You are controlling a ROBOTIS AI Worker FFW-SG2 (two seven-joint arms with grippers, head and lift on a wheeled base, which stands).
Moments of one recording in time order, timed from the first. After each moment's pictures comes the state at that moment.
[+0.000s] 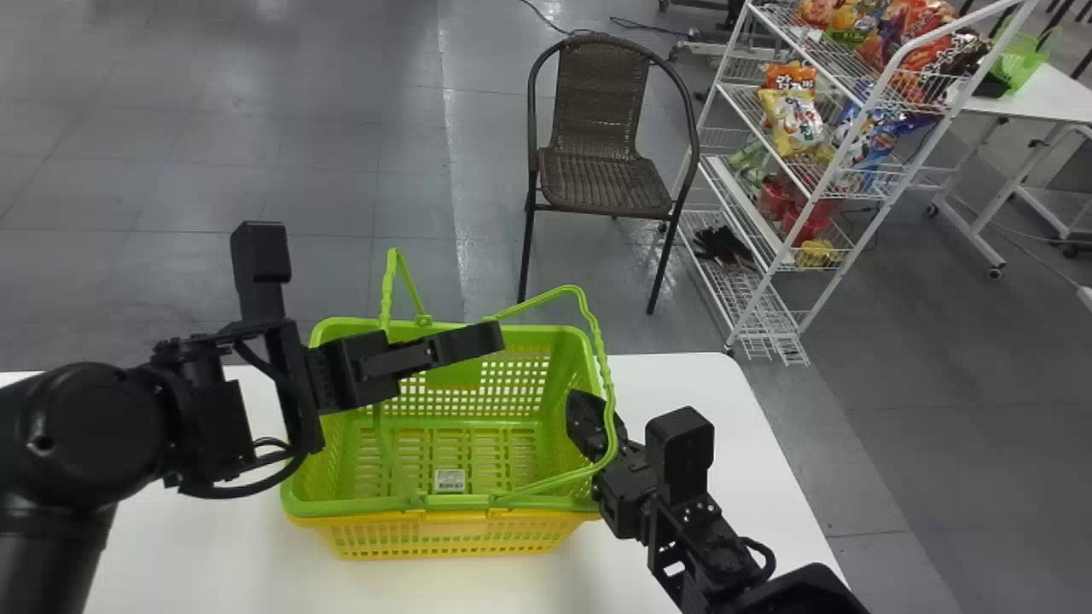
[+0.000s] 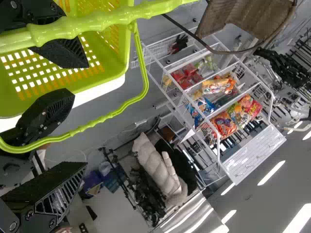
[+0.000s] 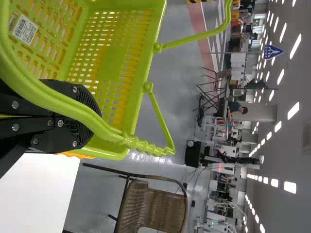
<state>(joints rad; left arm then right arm) -0.22 0.01 -0.06 -1.62 0.66 1.06 -0.43 0.19 -0.21 0.18 -1.60 -0.05 0.08 0.08</state>
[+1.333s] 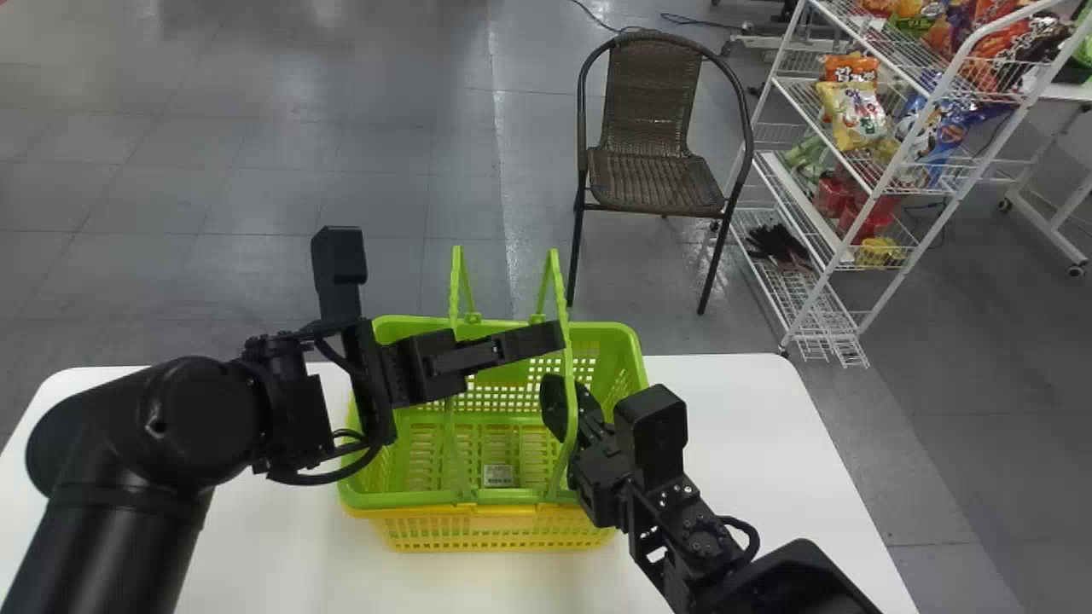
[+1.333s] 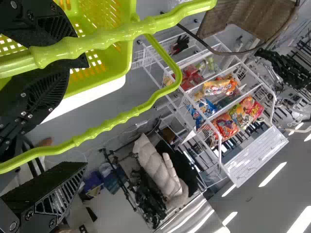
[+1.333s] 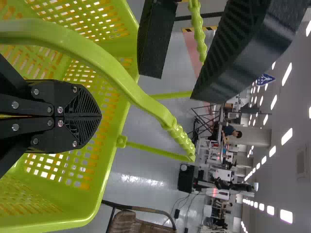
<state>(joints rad) -0.24 0.00 -0.09 -1.57 0.65 1.01 -0.43 0.14 -0.18 0.31 -1.65 -0.01 0.17 0.07</state>
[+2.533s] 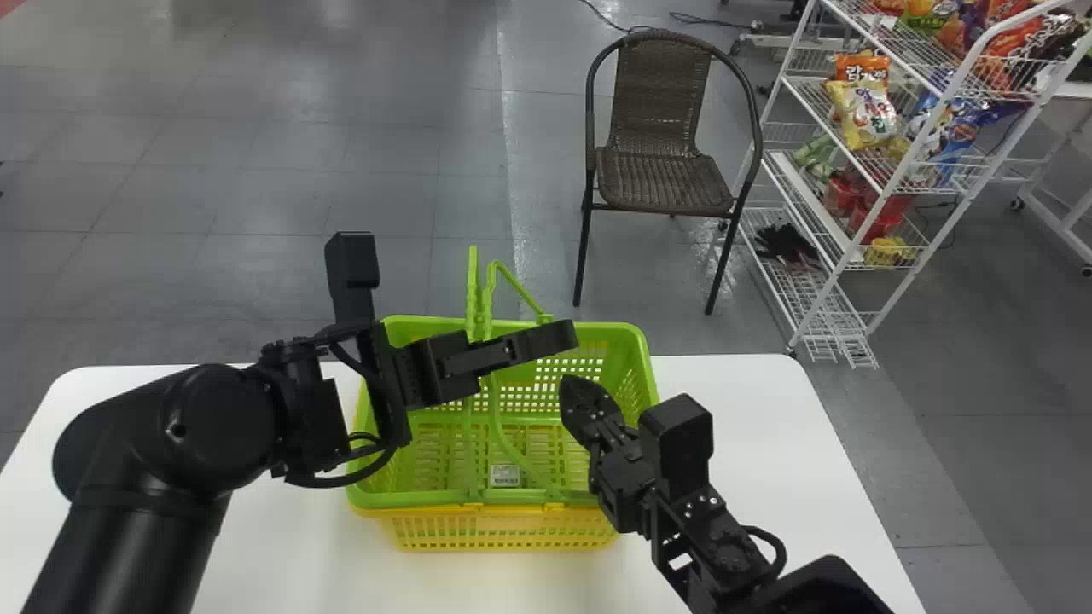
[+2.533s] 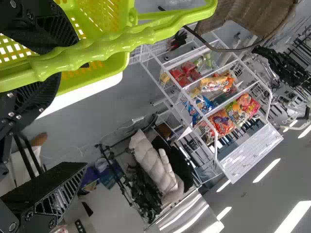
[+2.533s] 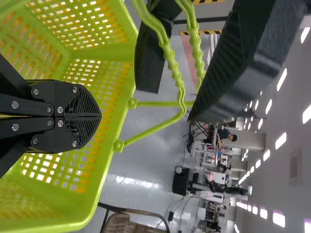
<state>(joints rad) -0.24 0.00 -0.10 -1.54 0.68 0.97 -0.43 0.19 -0.19 0.26 -1.68 -0.02 0.12 0.07</state>
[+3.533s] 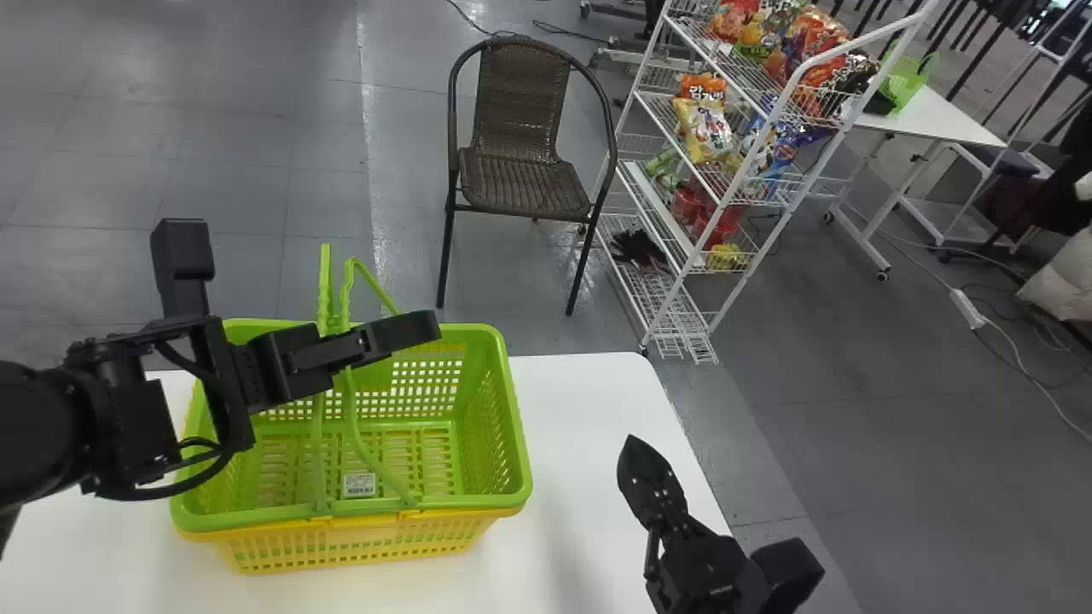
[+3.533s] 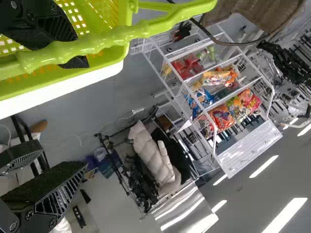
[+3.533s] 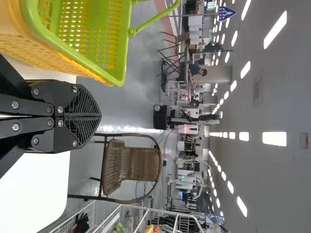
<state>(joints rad) -0.28 0.00 -0.10 -1.48 0.74 0.98 -0.43 0.50 -0.22 -0.07 -1.57 -0.20 -0.41 0.15</state>
